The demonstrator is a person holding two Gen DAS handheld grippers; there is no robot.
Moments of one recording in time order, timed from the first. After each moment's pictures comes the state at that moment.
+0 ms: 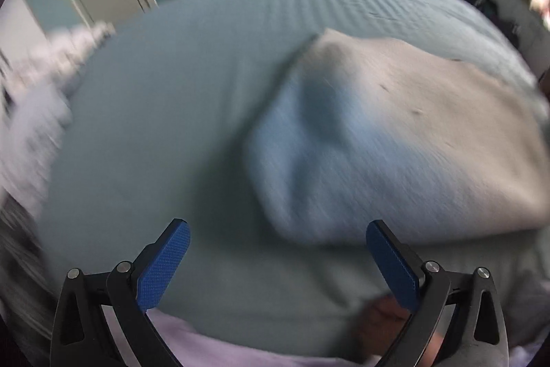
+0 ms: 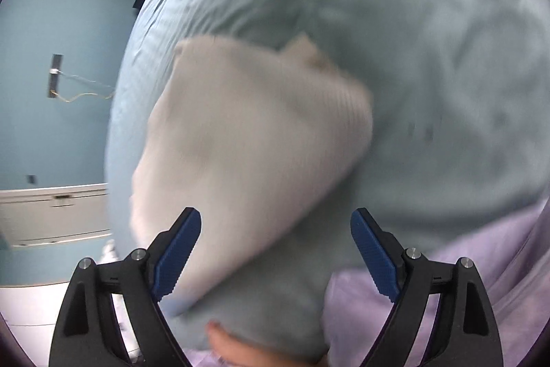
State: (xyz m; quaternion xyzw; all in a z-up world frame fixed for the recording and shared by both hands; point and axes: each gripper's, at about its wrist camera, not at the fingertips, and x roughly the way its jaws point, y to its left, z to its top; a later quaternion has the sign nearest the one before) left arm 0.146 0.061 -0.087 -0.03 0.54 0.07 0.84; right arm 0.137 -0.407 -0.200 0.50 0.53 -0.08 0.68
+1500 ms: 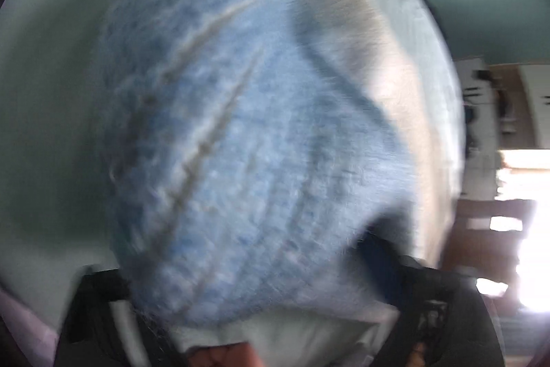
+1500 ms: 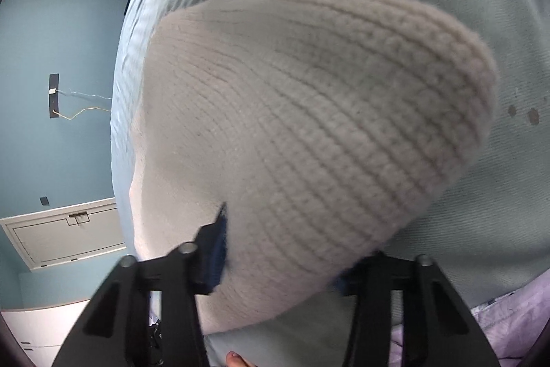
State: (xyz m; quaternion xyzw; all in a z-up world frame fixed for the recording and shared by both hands) left arm 0.181 0.125 -0.165 -0.42 0.58 -0.01 0.70; right arm 0.178 -0.384 -0.247 0.52 0.52 -0.09 0.67
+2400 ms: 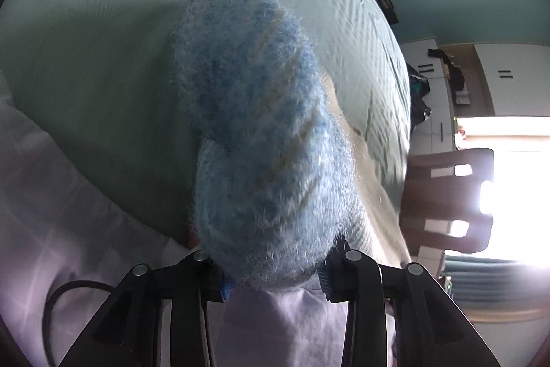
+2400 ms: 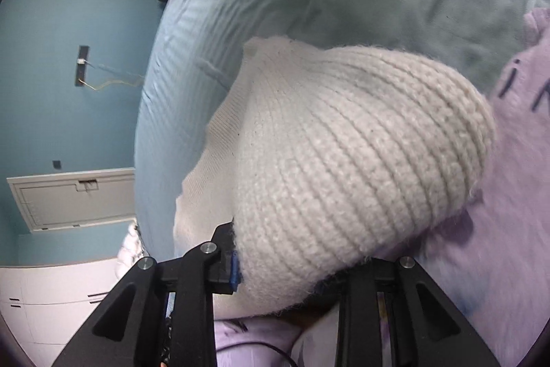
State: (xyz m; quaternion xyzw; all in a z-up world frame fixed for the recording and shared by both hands) left arm 0.062 0.170 -0.056 -0.43 0.57 -0.09 0.70; right arm 0.117 -0.384 -0.157 0.50 0.54 -0.04 0.67
